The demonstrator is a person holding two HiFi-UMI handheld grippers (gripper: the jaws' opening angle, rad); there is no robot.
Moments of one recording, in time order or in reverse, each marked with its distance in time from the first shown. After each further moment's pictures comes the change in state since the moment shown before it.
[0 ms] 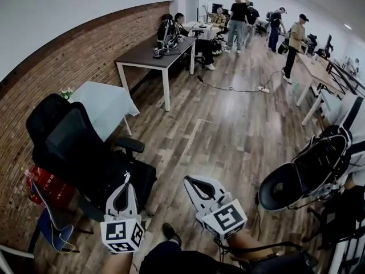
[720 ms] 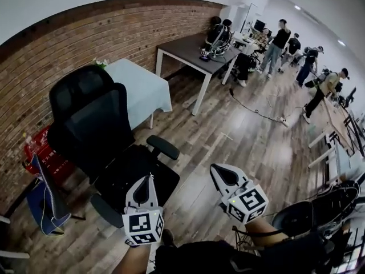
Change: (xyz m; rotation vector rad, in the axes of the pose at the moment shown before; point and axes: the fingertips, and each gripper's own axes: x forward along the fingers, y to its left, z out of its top) left arm 0.056 0.191 -0.033 -0.174 -0.038 0.185; right arm 0.213 0.023 -0.010 -0.101 0.164 0.154
